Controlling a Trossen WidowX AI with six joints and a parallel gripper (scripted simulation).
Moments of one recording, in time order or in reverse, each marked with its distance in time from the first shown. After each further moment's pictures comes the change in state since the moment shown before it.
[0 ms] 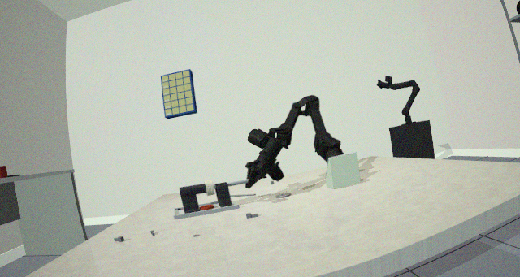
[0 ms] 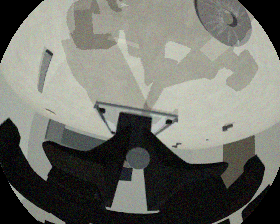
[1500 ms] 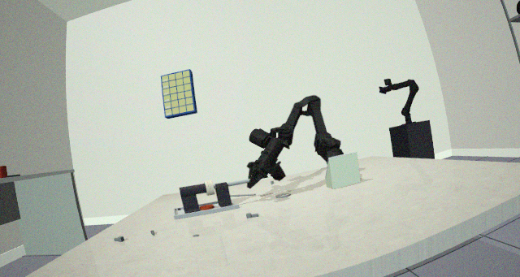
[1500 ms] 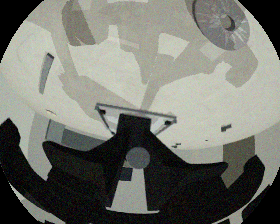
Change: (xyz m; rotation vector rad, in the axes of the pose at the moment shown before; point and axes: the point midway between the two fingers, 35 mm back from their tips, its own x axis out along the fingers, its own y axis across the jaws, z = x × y) arm -0.004 0.000 0.004 0.001 -0.002 0.001
